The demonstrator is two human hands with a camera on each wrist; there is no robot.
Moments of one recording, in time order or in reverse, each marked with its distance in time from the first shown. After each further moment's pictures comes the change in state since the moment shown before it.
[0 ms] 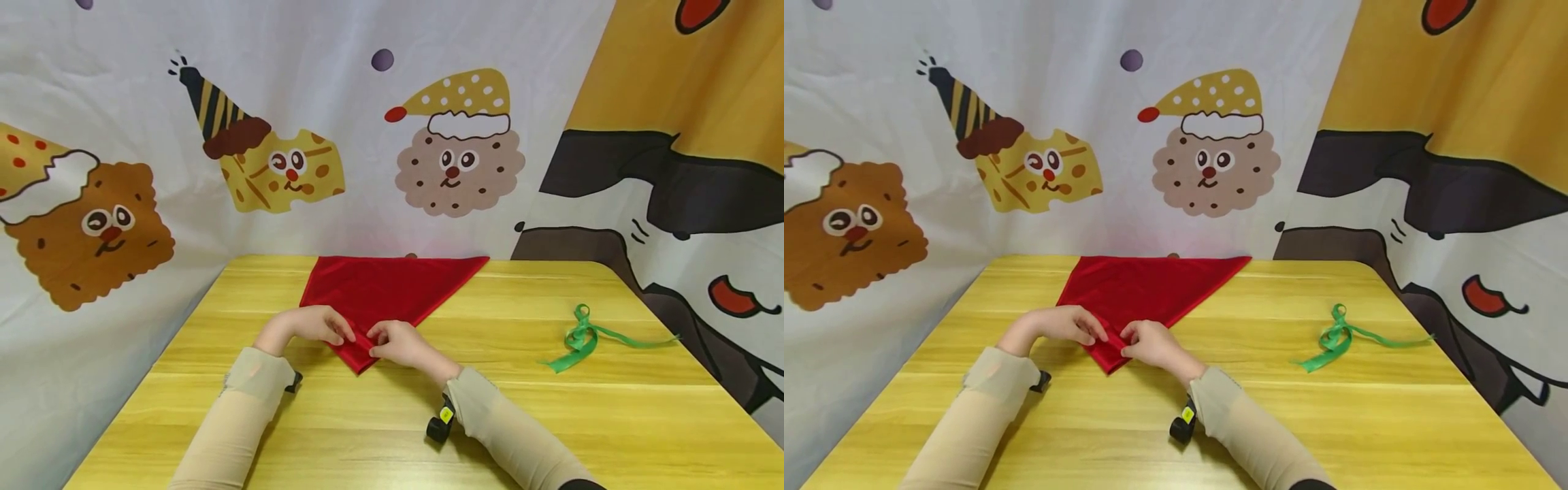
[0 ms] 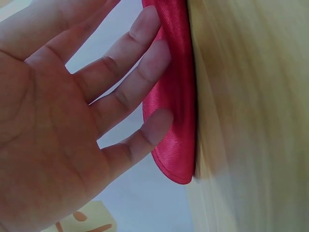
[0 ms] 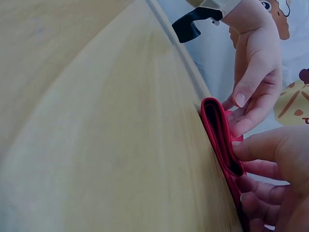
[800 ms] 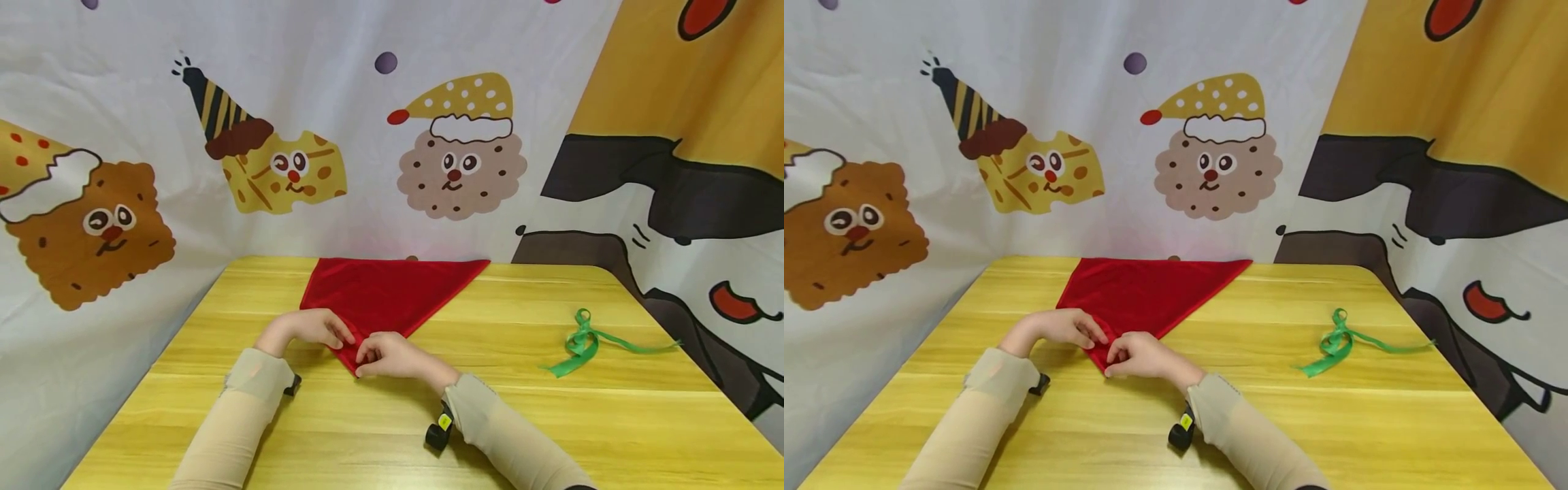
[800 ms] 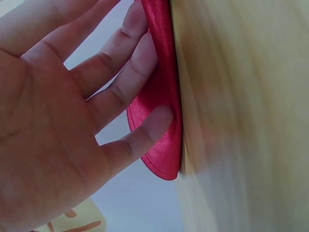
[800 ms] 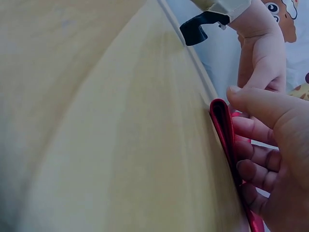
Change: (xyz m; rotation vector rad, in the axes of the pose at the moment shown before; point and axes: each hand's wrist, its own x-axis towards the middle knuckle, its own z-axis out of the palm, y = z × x) left_hand 0.003 -0.009 0.002 -0.012 -0.022 0.023; right_hand -0.005 -0.003 0.007 0.019 -0.153 -0.284
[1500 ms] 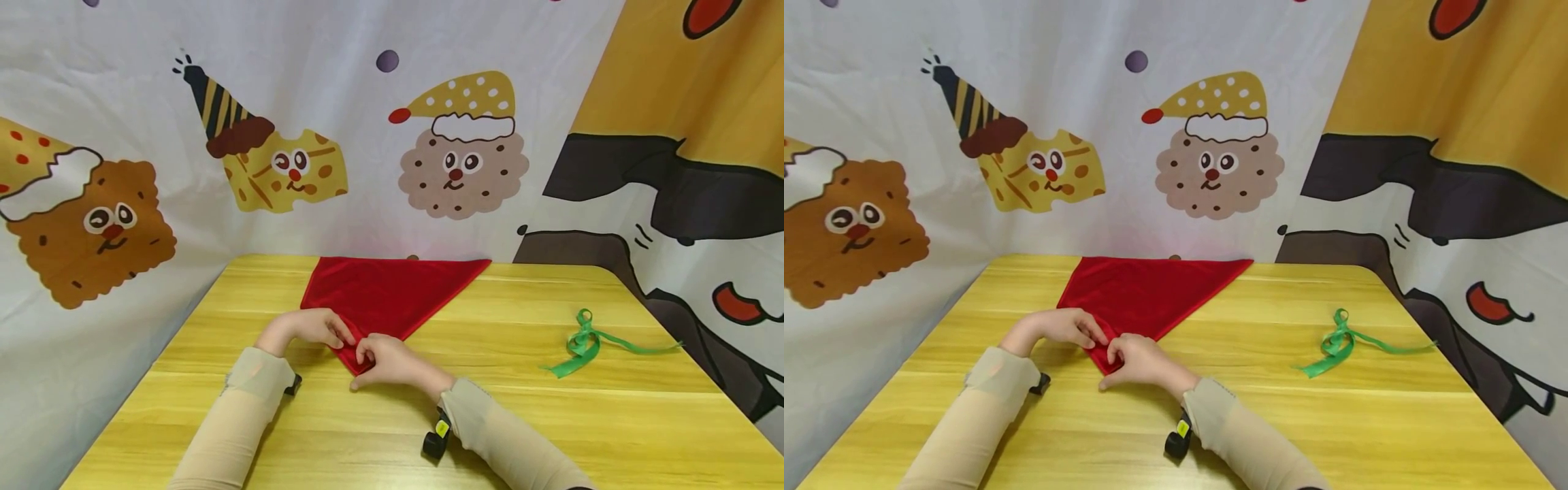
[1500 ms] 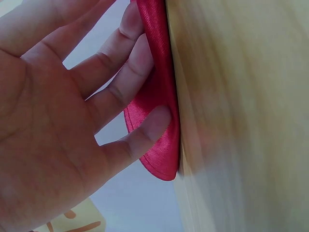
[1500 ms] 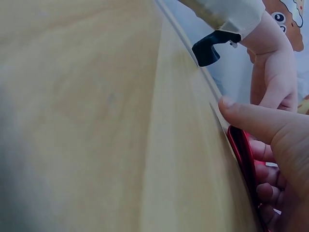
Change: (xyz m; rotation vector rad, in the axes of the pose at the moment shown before) left_hand 0.001 -0.004 0.000 0.001 -0.003 0.003; right_hand 0.002 -0.005 0.013 -0.129 0.031 0.091
